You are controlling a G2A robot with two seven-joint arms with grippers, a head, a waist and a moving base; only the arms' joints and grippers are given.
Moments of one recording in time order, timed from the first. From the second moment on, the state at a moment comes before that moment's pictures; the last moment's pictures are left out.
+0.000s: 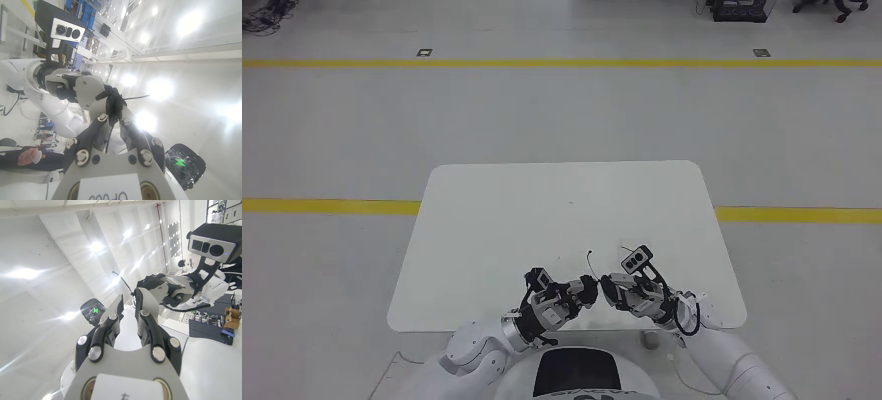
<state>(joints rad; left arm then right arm) 1.68 -1.04 -0.88 -1.79 -0.96 -0.21 -0.60 -1.52 -1.13 0.98 -1.29 1.23 -0.26 1.38</state>
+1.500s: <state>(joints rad) 1.68 -1.04 -0.88 -1.79 -0.96 -0.21 -0.60 -1.53 -1.16 1.02 -1.26 1.16 -0.22 1.39</state>
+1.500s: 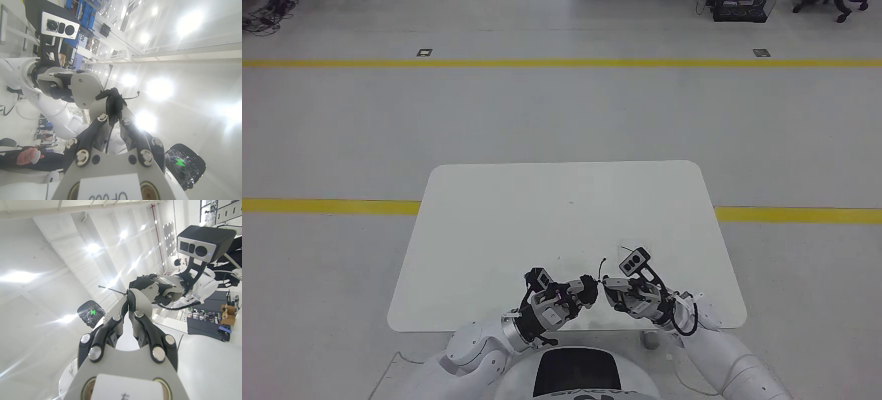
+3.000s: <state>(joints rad) 1.68 -1.04 -0.88 -1.79 -0.96 -0.21 -0.60 -1.54 -1.17 1.06 -1.25 1.09 -0.21 1.37</state>
